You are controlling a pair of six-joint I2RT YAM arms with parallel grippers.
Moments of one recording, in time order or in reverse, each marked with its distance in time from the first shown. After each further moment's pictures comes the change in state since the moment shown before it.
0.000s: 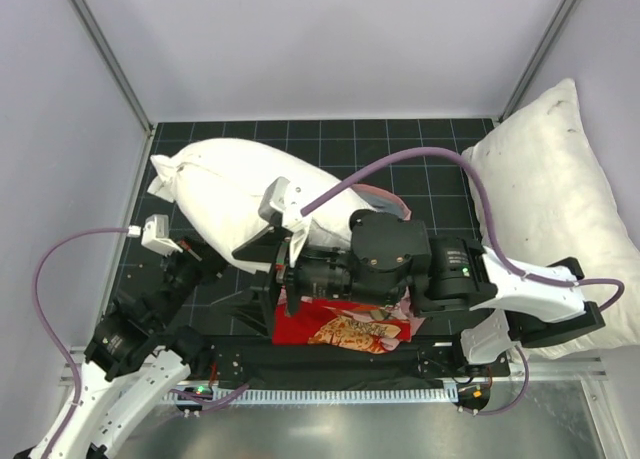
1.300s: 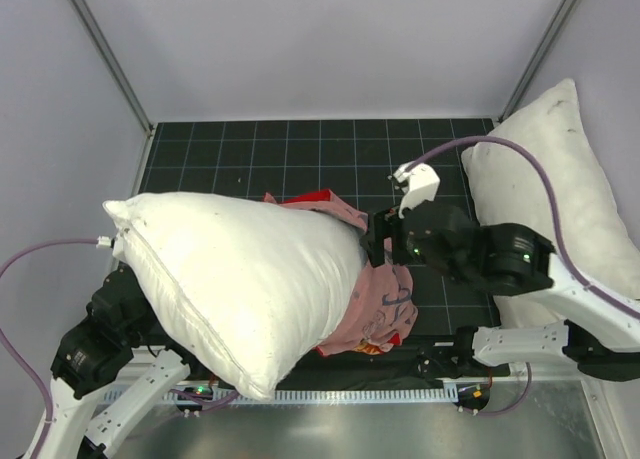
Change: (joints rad) left arm -0.003 0.018 0.229 -0.380 -0.150 -0.045; right arm -0.399 -0.469 -0.558 -0.516 0.331 0.369
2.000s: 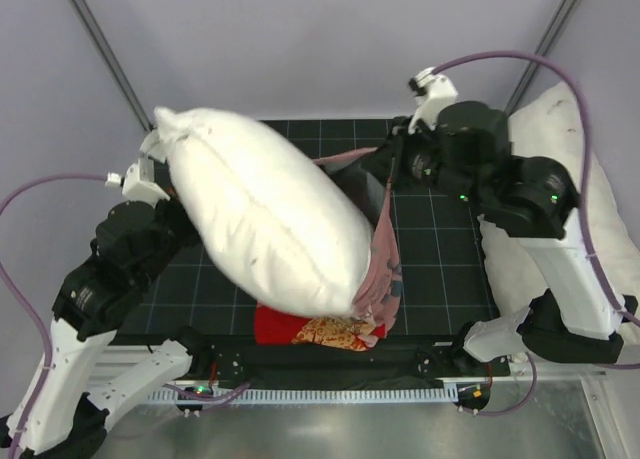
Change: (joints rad) left arm 0.000 0.341 0.289 0.062 0.055 -0.005; right arm -0.281 0.330 0.531 -0.051 -0.298 -0.103
